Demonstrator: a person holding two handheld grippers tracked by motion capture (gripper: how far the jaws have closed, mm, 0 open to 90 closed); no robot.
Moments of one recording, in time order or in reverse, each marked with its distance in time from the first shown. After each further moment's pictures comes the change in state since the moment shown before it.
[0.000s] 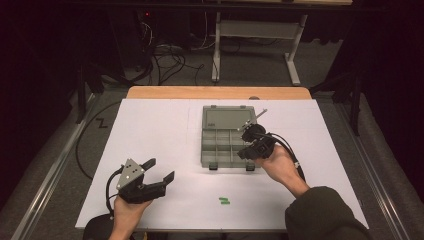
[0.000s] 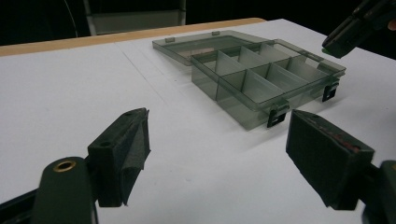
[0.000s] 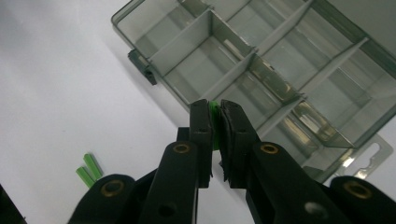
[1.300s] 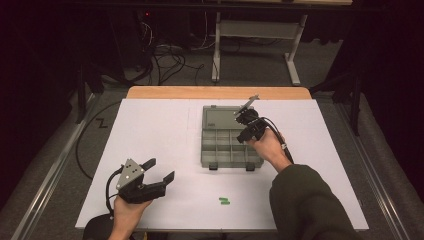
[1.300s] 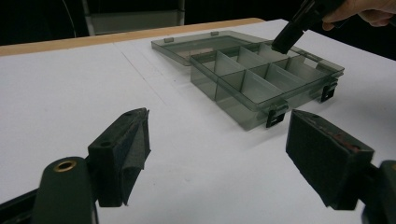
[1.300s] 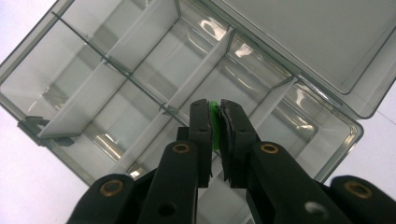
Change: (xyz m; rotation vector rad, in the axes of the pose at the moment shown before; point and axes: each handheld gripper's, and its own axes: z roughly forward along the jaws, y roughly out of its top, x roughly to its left) left arm 0.001 0.000 0.001 0.006 -0.007 -0.001; right arm -0.045 0.041 0.040 0.076 -0.087 0.116
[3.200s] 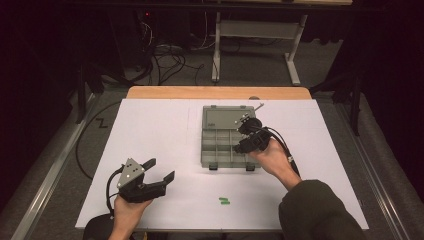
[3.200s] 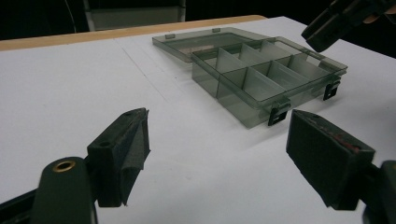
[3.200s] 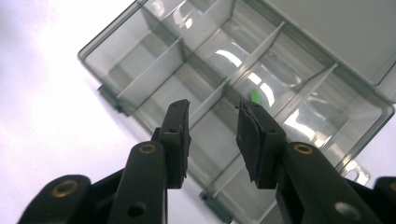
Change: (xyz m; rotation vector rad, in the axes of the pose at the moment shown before) left arm 0.001 0.000 0.001 0.009 0.002 -0.010; right arm 0.032 -0.034 -0.030 -0.103 0.050 -0.062
